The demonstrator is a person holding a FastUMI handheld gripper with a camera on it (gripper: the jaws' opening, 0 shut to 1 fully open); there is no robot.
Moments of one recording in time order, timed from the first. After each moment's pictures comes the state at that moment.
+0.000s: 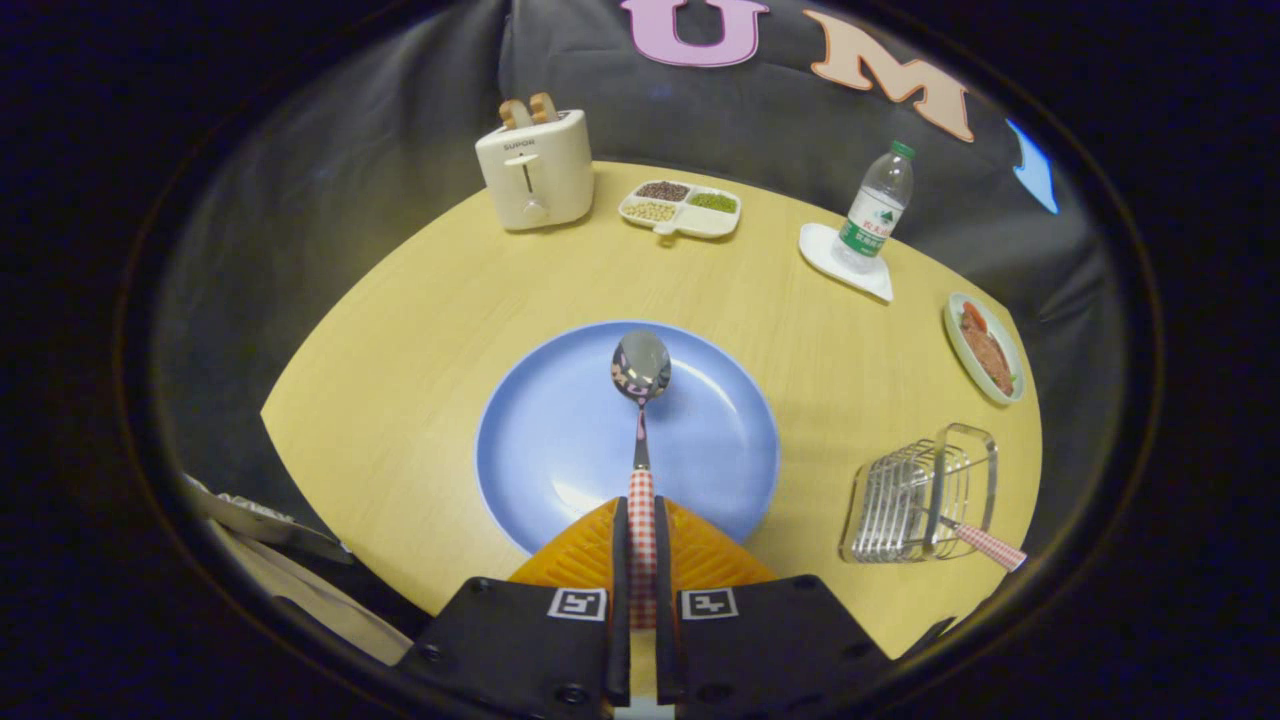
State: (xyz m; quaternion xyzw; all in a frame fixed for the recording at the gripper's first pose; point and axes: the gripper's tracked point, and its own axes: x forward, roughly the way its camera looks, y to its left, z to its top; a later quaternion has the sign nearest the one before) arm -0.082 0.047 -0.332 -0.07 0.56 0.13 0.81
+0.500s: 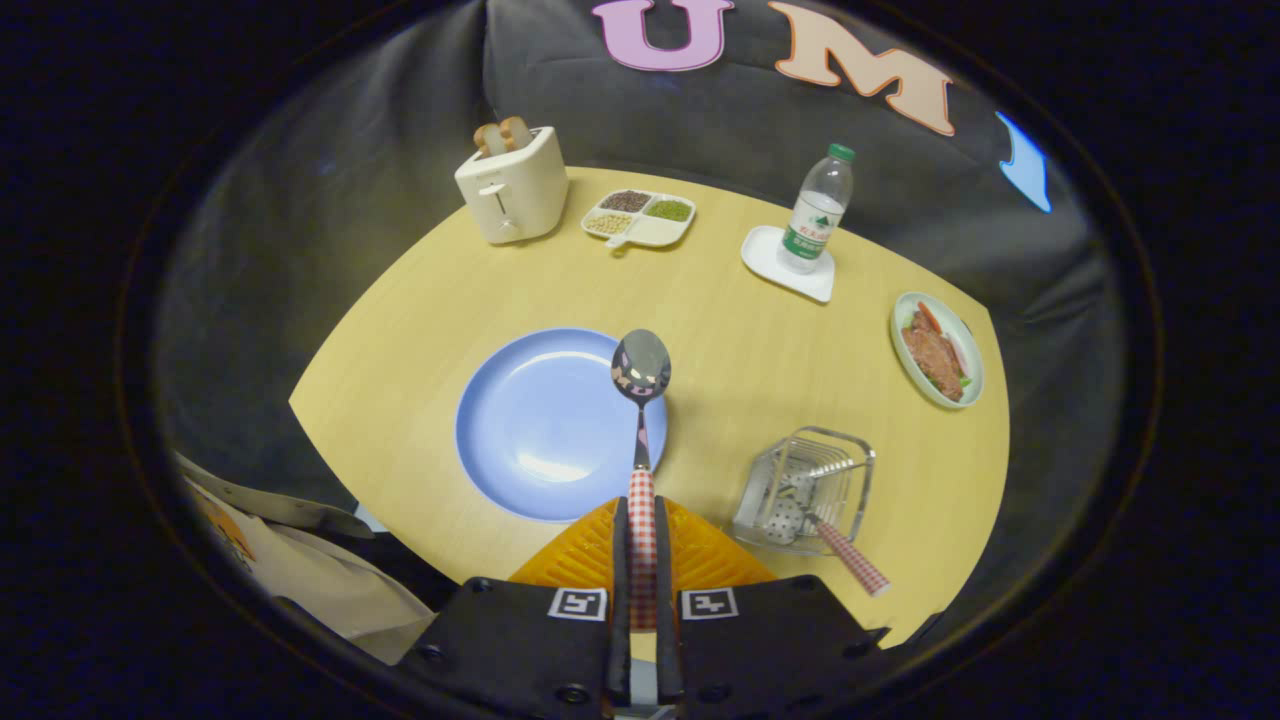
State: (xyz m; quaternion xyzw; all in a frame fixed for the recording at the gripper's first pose) arm -0.072 -0.042 -0.268 -0.08 0.59 0.14 0.79
